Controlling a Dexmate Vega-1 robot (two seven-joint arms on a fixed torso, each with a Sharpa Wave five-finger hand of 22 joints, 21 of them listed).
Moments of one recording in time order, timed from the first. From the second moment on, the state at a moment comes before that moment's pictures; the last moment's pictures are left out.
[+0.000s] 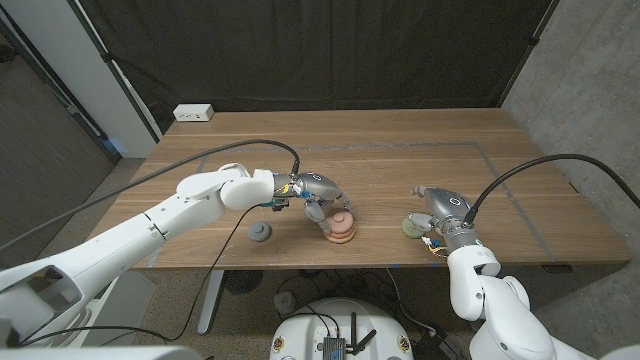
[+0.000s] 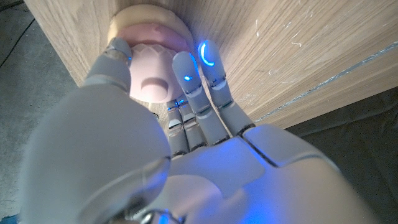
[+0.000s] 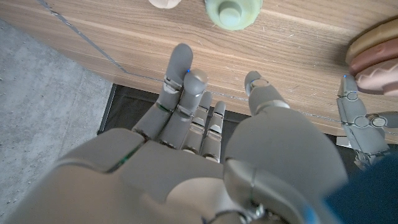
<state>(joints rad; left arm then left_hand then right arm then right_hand) 0.69 0.86 0.69 -1.86 0.62 -0.37 -0.42 1.00 -0.04 0.29 -0.15 0.33 0.51 -0.01 0.19 0.24 0.56 -0.13 0.19 0.50 1.04 -0.17 1.41 0.42 0.74 -0.08 1.54 0.20 -1.31 -0.91 -0.73 -2.51 -0.94 -1.16 -0.04 0.91 0.01 0.43 -0.16 0.31 0.46 -0.10 0.25 0.31 0.49 -0.11 0.21 0.61 1.00 -0.15 1.25 1.20 0.84 -0.10 1.50 0.18</state>
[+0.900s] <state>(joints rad) 0.65 0.86 0.71 -1.87 0.61 -0.35 -0.52 0.92 -0.08 0.25 -0.14 0.32 0.29 0.02 0.18 0.22 0.33 -0.08 0.18 0.50 0.99 -0.15 1.39 0.42 0.70 -0.07 1.51 0.19 -1.29 -0.92 -0.75 -2.52 -0.92 -1.18 -0.06 0.91 0.01 0.43 -0.16 0.31 0.48 -0.11 0.25 0.31 0.50 -0.12 0.21 0.61 1.01 -0.16 1.25 1.20 0.84 -0.10 1.50 0.18</state>
